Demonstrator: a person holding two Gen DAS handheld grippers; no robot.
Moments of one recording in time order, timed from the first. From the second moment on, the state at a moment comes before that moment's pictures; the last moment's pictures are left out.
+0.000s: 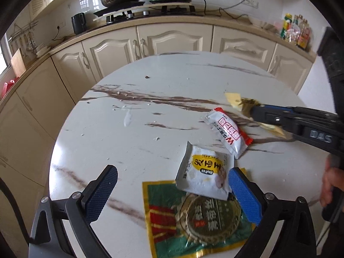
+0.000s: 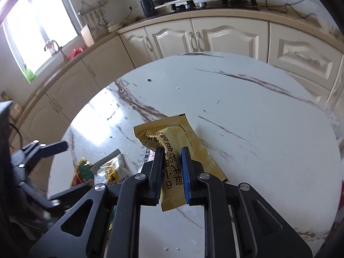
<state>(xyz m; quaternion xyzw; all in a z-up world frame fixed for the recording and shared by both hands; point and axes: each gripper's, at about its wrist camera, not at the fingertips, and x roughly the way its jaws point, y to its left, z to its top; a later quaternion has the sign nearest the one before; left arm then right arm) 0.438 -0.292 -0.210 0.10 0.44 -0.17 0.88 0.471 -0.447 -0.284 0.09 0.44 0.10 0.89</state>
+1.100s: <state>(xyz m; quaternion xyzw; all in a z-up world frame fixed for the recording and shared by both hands) 0.416 -0.230 -0.177 -0.01 0.37 -0.26 0.89 0.428 -0.392 -0.219 0.08 0.36 0.13 0.92</state>
